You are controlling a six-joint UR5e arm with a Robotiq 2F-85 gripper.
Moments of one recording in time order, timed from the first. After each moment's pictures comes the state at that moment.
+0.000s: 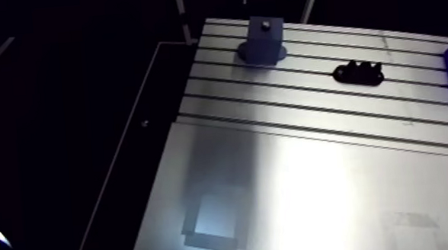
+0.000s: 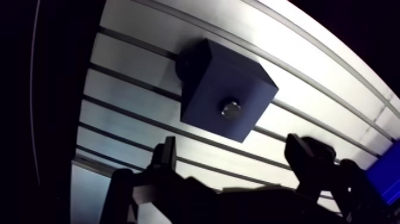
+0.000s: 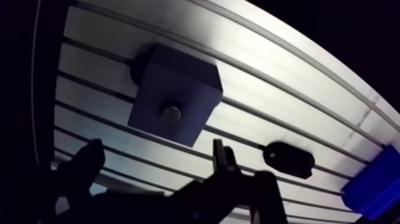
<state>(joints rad) 0.20 -0.98 1.29 -1.69 -1.63 -1.79</state>
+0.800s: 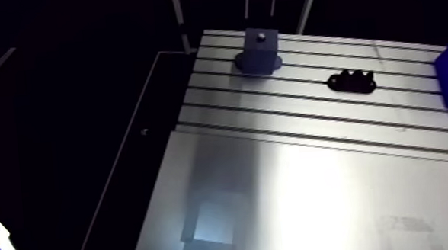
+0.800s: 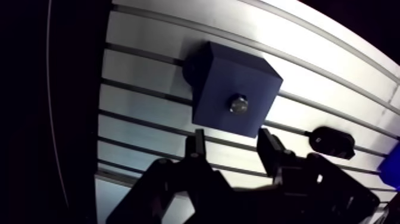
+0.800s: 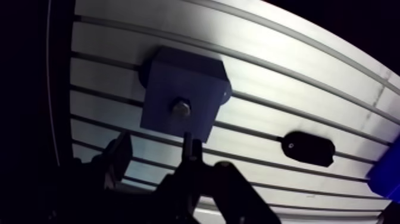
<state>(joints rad) 0.19 -1.01 1.34 -1.75 -1.57 -1.67</state>
